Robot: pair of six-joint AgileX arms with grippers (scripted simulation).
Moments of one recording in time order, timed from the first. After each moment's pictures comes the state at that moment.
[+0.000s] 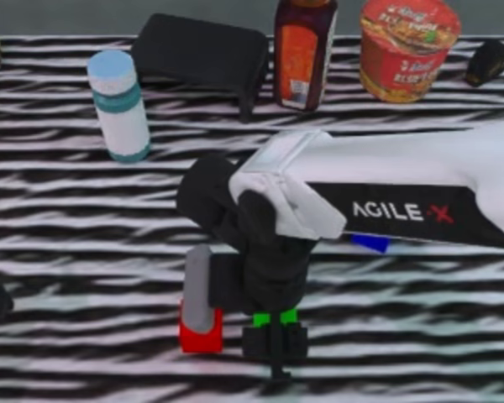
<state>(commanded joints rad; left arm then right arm) 0.02 0.00 0.00 0.00 0.00 0.00 0.90 2.14 1.50 -0.93 0.00 -0.66</state>
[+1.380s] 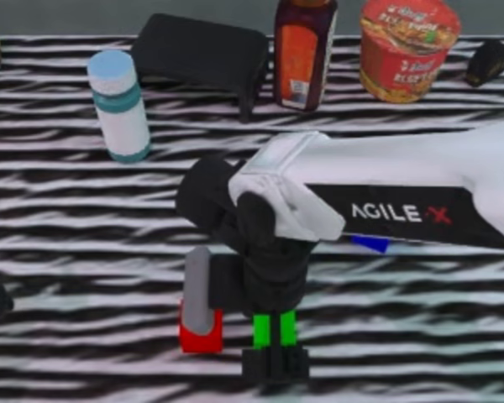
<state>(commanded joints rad) 0.02 0.00 0.00 0.00 0.00 0.00 0.90 2.14 1.50 -0.93 0.00 -0.66</state>
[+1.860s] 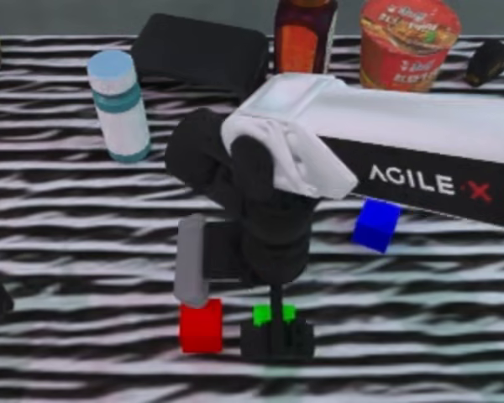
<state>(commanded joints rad) 0.02 0.00 0.00 0.00 0.00 0.00 0.90 2.07 1.65 -1.15 0.00 -0.67</state>
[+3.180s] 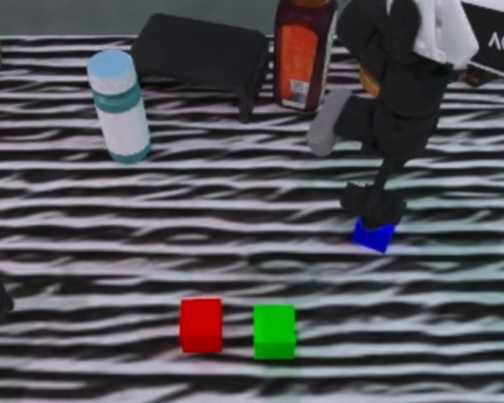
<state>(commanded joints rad) 0.02 0.00 0.00 0.00 0.00 0.00 0.45 2.17 1.79 -1.18 0.00 -0.67</state>
